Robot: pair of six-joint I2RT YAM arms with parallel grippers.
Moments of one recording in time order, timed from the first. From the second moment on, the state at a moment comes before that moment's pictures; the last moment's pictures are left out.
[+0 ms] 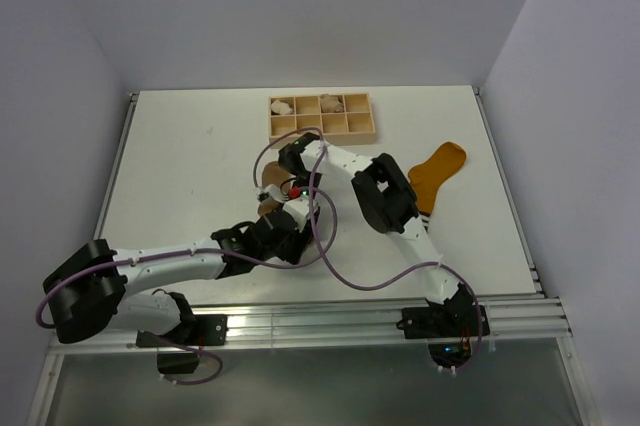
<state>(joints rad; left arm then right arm) -1.03 1.28 0.60 -0.05 -0.24 -0.29 0.75 2.46 2.01 -1.40 -0.68 -0.74</state>
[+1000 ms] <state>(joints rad) -0.98 1.42 0.61 0.02 -0.11 -0.32 0.73 2.46 1.98 -1.43 -0.67 -0.70</state>
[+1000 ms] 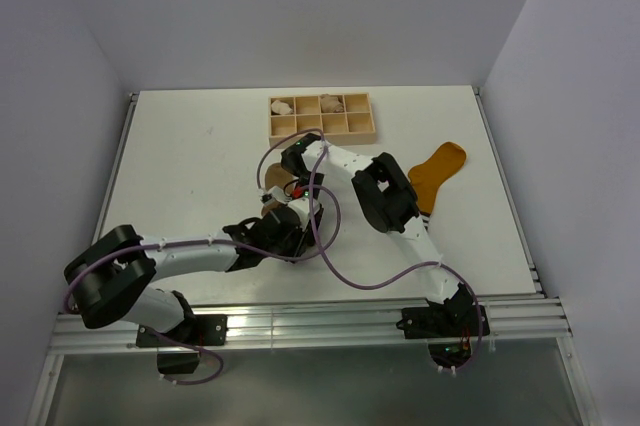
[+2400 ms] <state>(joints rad) -0.88 1.50 0.65 0.06 0.02 -0.45 0.60 2.17 1.62 -1.08 -0.66 -0.61</state>
